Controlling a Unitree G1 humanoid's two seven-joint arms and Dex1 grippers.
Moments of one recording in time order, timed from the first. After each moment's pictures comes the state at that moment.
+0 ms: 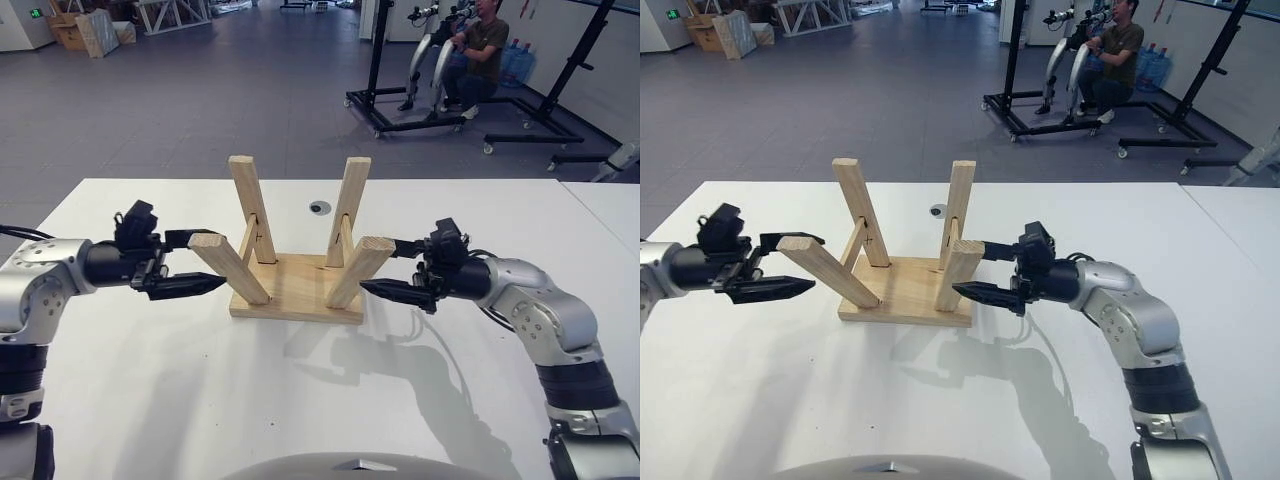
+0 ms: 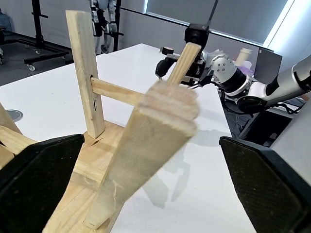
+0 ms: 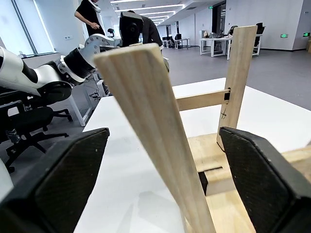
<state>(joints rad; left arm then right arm) -0.29 0.86 0.16 -0.03 -0.72 0.66 -1.41 -0.27 -0.57 0.00 -0.20 0.71 0.54 1.15</state>
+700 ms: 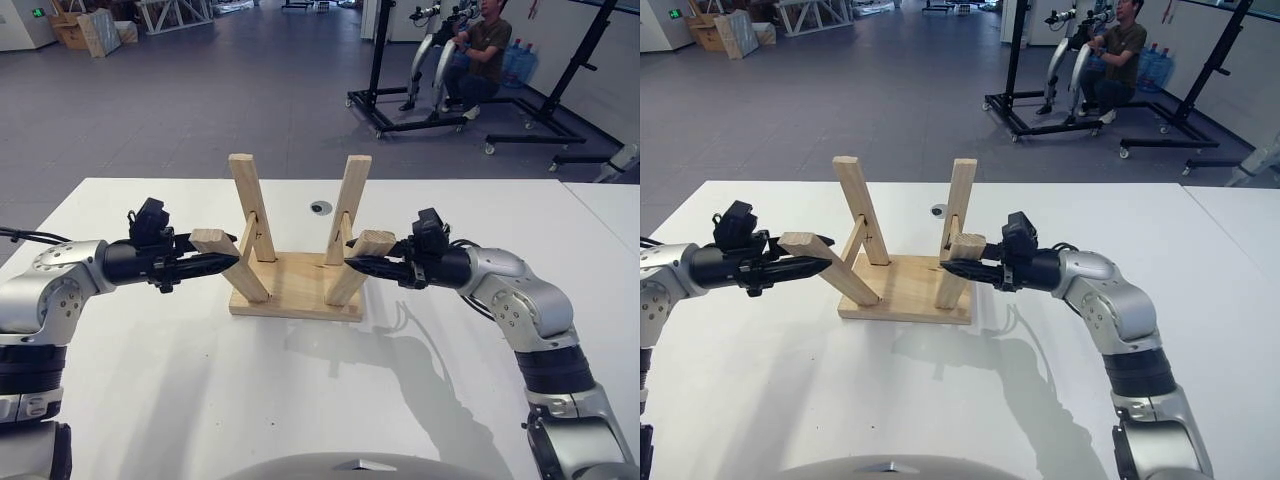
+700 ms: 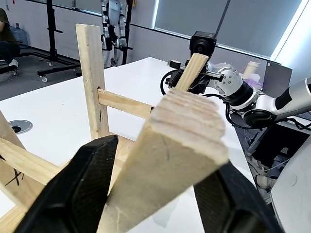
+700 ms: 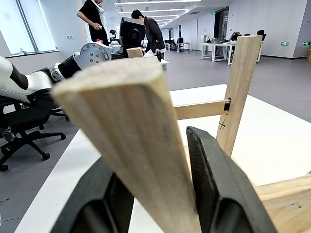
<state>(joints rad) -0.30 0.80 0.17 -0.05 -0.77 0.67 -1.32 -0.35 -0.53 0.03 -0.14 0.67 0.52 1.13</state>
